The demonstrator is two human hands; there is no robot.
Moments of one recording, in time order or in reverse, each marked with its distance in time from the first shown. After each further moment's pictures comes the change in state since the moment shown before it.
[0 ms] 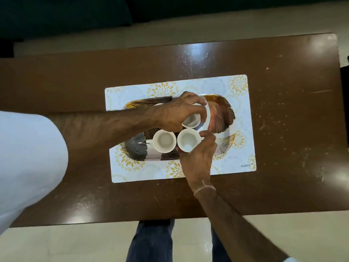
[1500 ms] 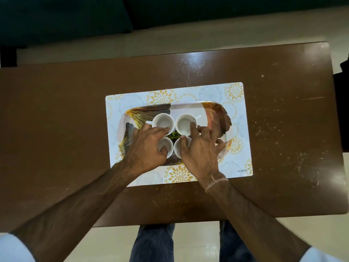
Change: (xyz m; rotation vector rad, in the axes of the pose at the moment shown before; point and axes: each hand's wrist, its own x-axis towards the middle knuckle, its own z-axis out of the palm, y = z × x) left_hand -0.087 0.024 0.059 -0.071 0.424 -0.570; right_hand 0.037 -0.036 -0.038 -0.399 -0.285 -0.093
